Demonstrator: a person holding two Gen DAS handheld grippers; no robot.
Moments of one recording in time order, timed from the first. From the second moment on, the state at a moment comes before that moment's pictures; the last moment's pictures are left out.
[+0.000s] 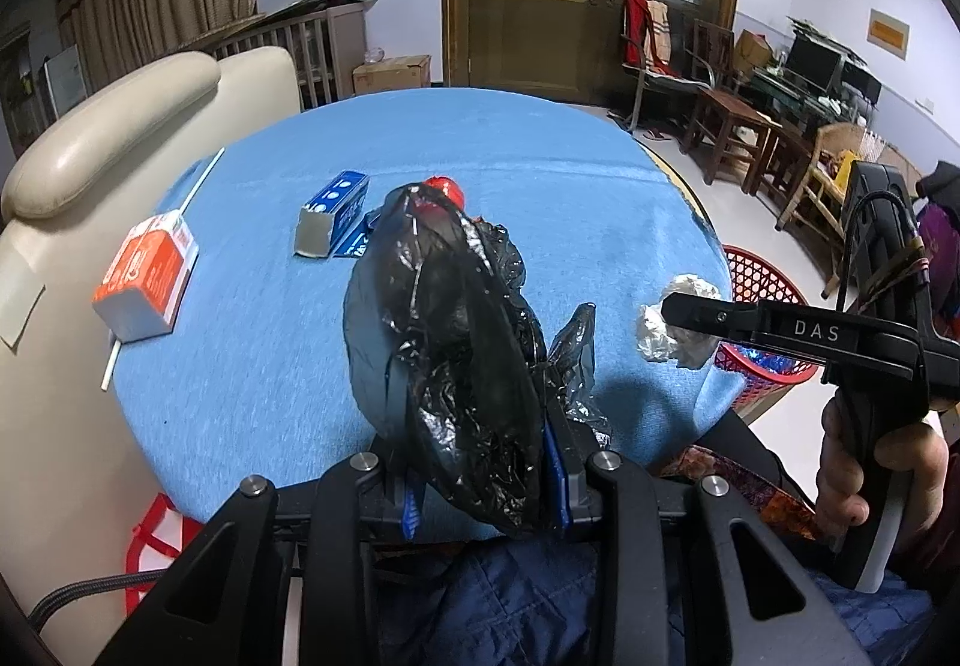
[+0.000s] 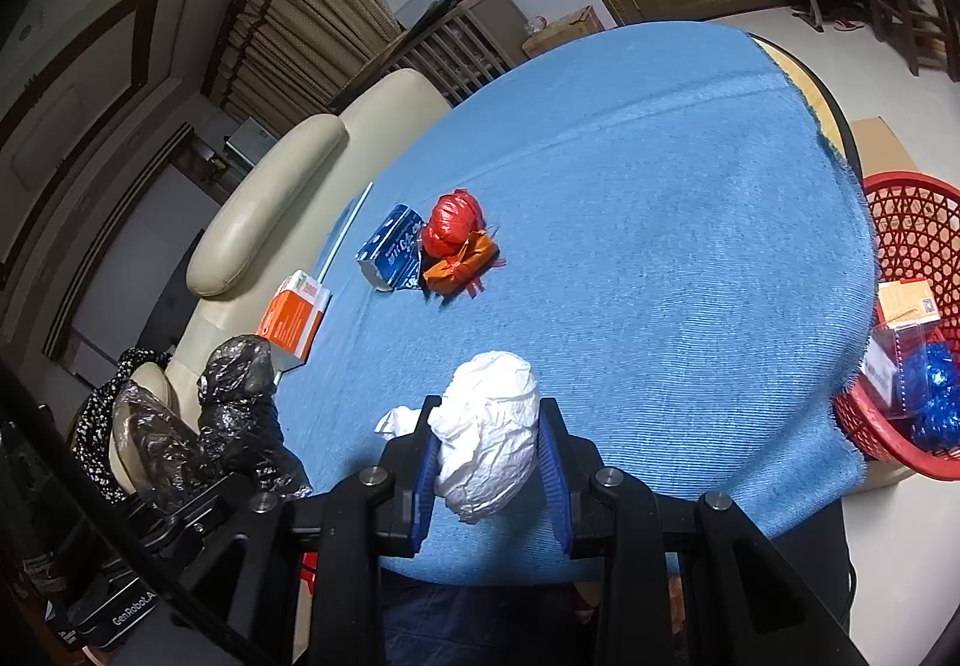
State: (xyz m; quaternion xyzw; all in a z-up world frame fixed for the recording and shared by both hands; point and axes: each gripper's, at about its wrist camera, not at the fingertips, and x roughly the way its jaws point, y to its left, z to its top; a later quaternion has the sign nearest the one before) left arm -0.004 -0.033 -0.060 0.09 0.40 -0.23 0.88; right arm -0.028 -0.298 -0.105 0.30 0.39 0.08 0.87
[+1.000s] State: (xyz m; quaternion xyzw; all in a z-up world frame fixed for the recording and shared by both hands) left arm 0.008 -0.125 -0.042 0.18 0.36 -0.28 0.87; right arm -0.071 -0.402 -0.106 0.36 0.33 -0.02 0.87
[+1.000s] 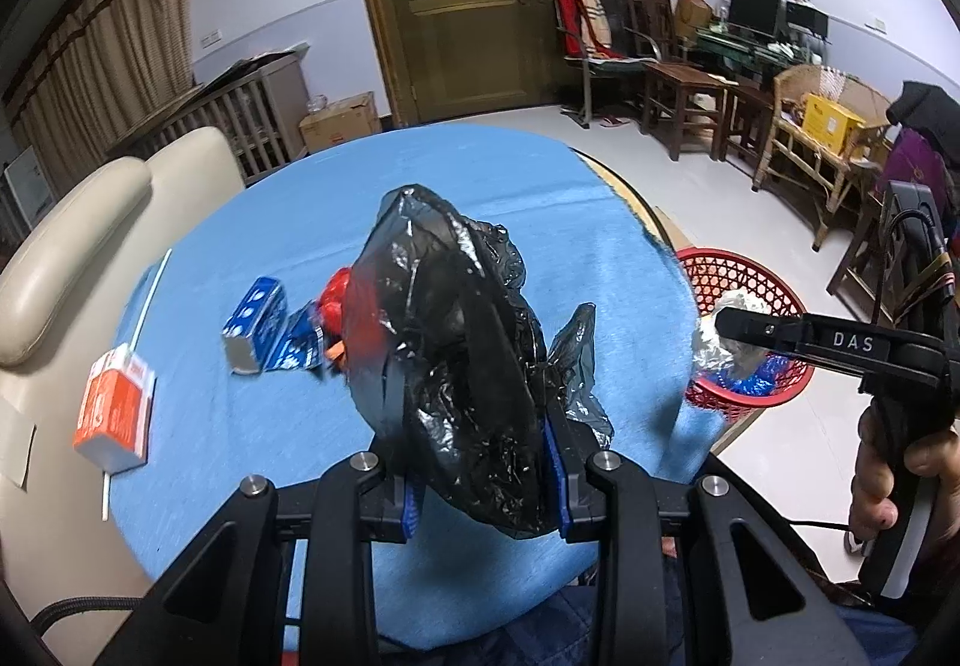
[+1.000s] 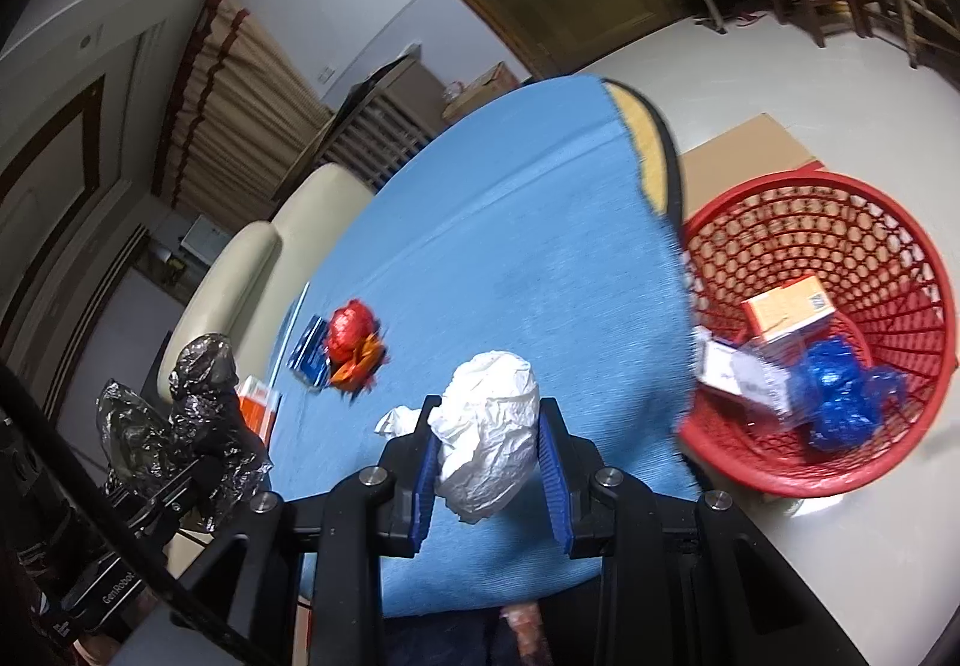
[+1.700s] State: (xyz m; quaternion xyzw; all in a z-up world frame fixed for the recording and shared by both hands) left arm 0.008 -0.276 -0.073 0.21 0.40 -0.45 0.77; right arm -0.151 -0.539 -0.141 0.47 0.29 -0.17 0.82
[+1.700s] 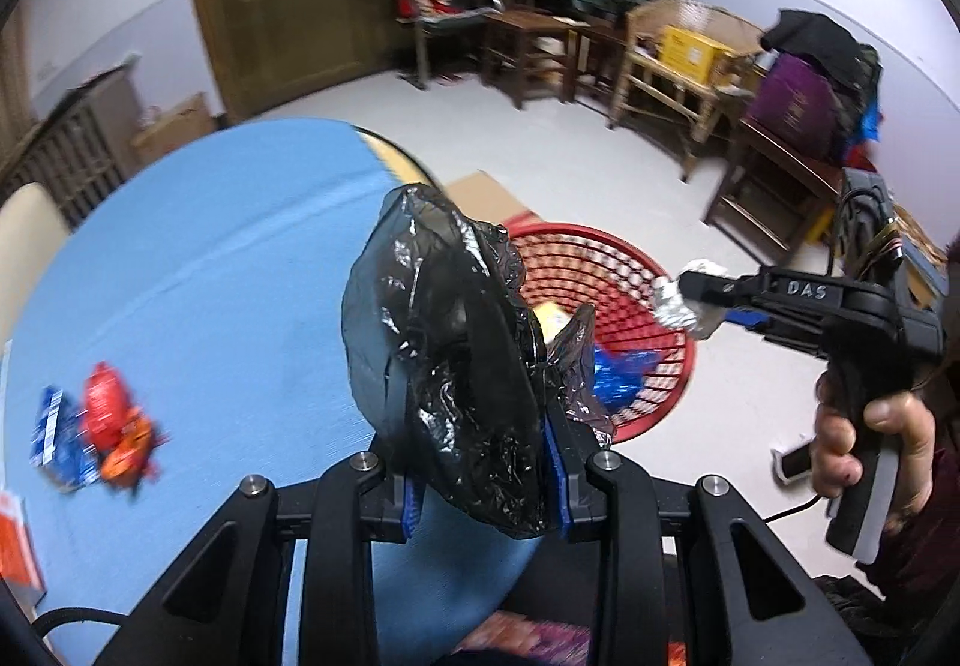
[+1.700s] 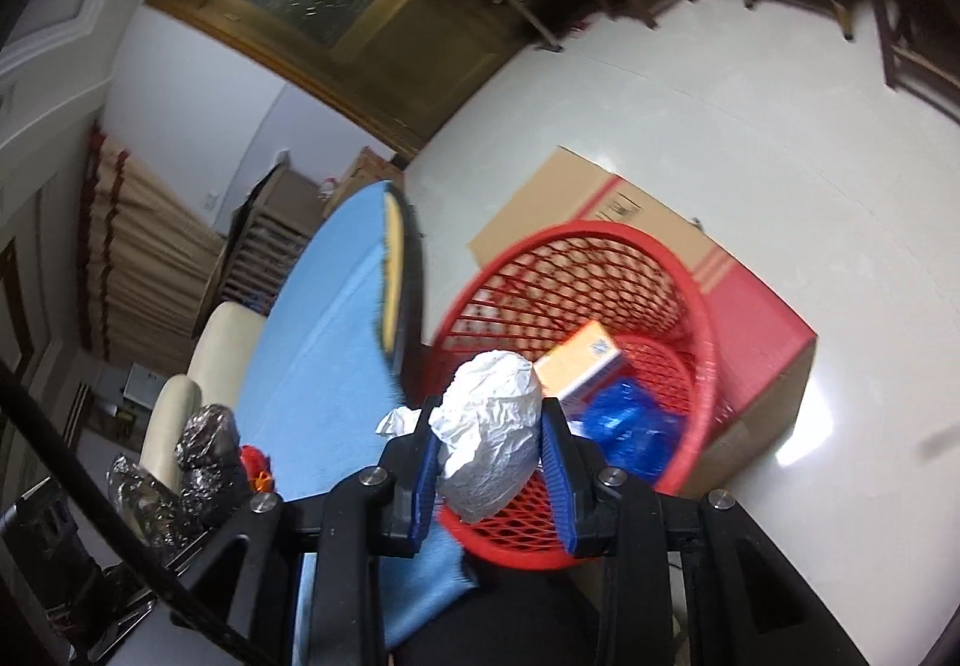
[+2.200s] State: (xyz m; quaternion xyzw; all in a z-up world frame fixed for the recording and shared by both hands) left arm 0.014 -0.314 -0.083 0.23 0.38 -0.47 0.76; right arm -0.157 -0.546 -0.153 0.48 0.29 -0.18 0.81
